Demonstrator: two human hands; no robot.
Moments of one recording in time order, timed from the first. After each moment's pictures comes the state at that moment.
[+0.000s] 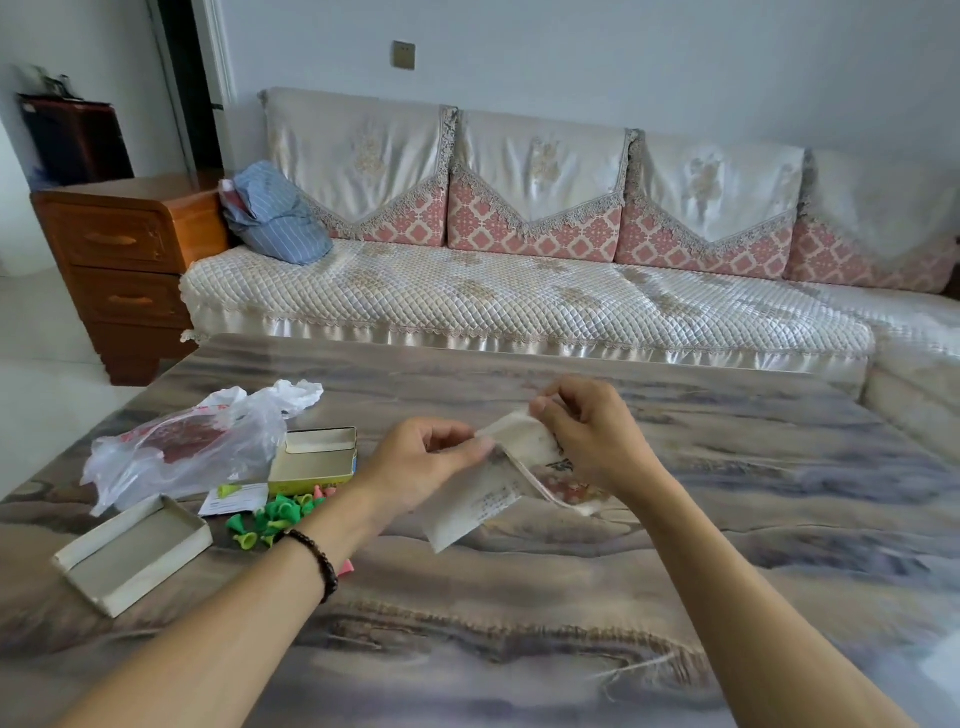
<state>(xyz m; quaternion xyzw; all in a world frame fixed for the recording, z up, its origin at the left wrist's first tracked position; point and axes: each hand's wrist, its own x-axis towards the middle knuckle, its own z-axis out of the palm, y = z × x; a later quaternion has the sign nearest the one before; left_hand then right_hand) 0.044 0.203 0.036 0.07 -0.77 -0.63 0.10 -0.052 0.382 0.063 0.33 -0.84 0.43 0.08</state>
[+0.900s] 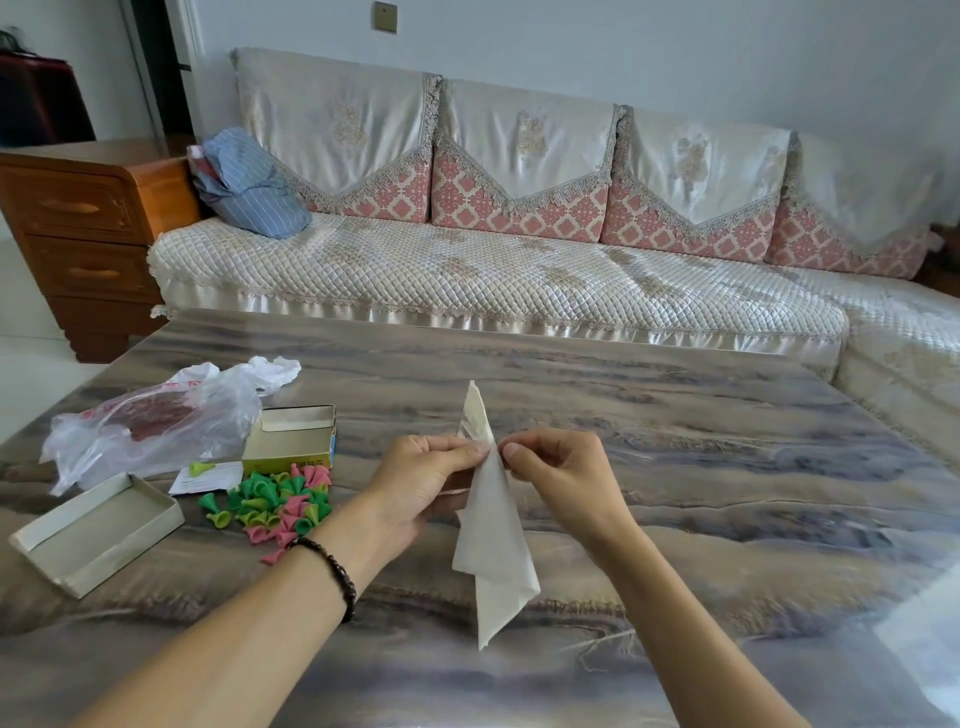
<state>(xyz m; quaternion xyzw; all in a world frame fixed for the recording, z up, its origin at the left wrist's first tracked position) 0.041 0.239 0.012 0.16 -0.59 -0.79 0.02 -0.014 0.392 0.017 0.24 -0.79 0.56 -0.04</state>
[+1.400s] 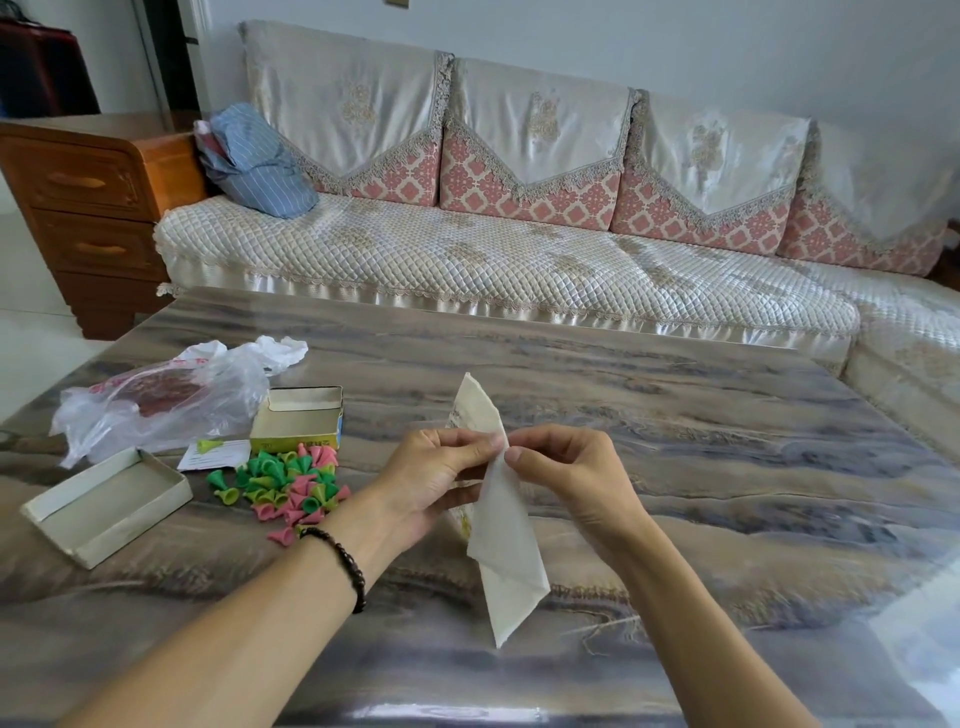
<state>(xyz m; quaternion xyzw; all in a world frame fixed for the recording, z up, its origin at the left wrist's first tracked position) 0.046 0.241 0.005 0.14 -0.56 -0.81 0.00 -0.008 0.397 0.012 0.24 -0.72 0.64 -0.14</state>
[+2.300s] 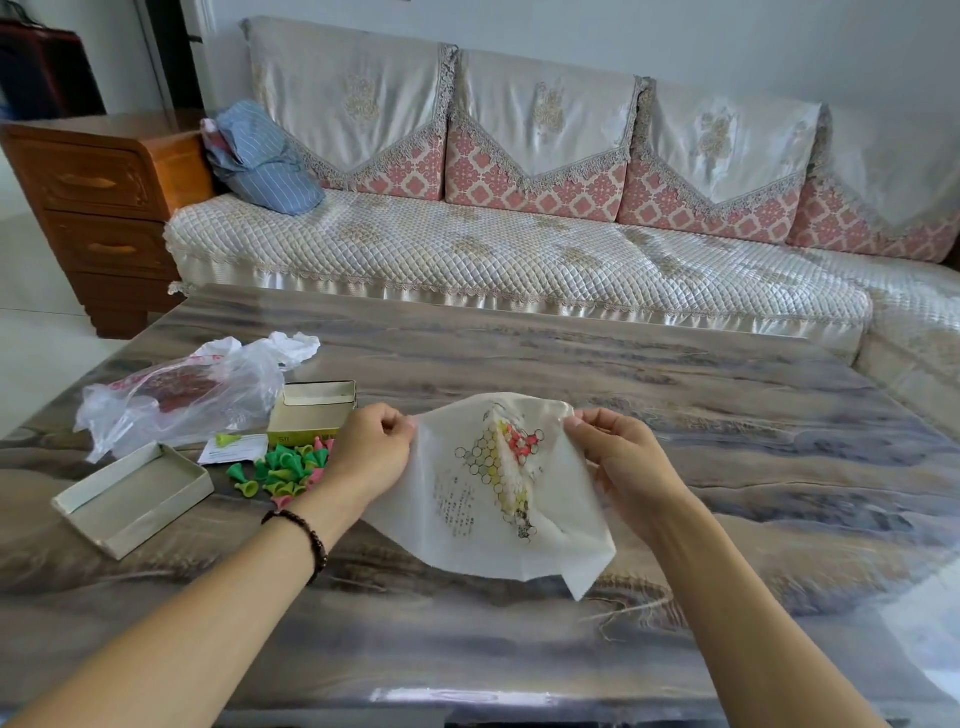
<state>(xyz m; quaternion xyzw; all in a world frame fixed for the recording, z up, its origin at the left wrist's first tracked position) 0.049 0.182 -0.011 0.28 -0.80 -0.50 0.15 -0.029 0.412 0.011 0.09 -0.70 0.69 -0.19</state>
